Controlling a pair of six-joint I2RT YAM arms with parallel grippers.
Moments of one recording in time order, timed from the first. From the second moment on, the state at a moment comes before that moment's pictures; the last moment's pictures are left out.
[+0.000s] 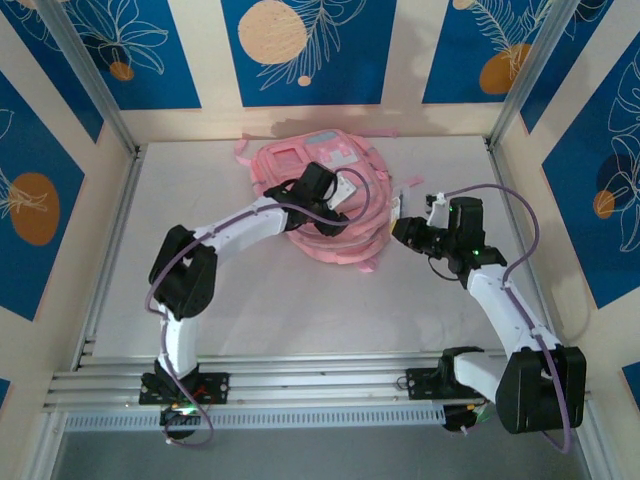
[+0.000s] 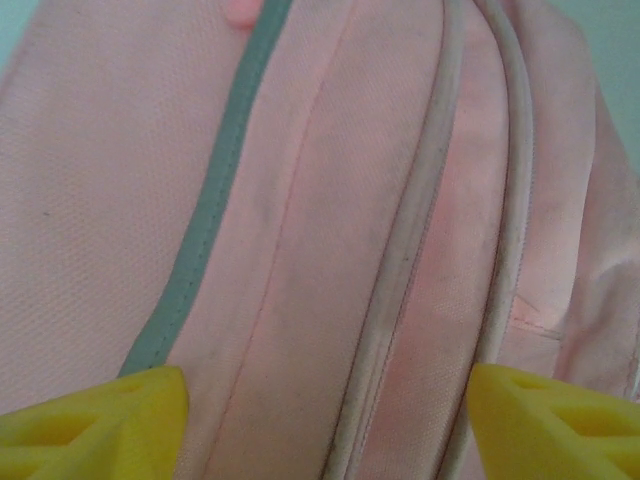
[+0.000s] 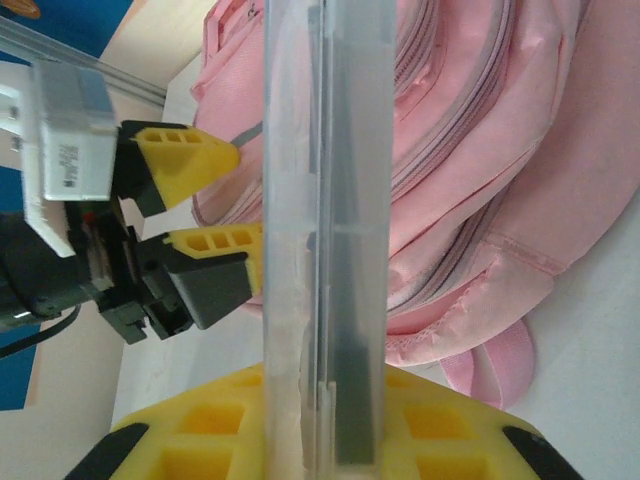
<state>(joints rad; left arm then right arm) -0.72 1.98 1.61 -0.49 0.00 0.21 0.06 1.09 0.72 -0.28 -0.61 0.59</state>
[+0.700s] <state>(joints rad) -0.65 2.03 1.76 -0.58 0.19 0.15 0.18 1.21 0.71 -0.15 -0.65 0.68</state>
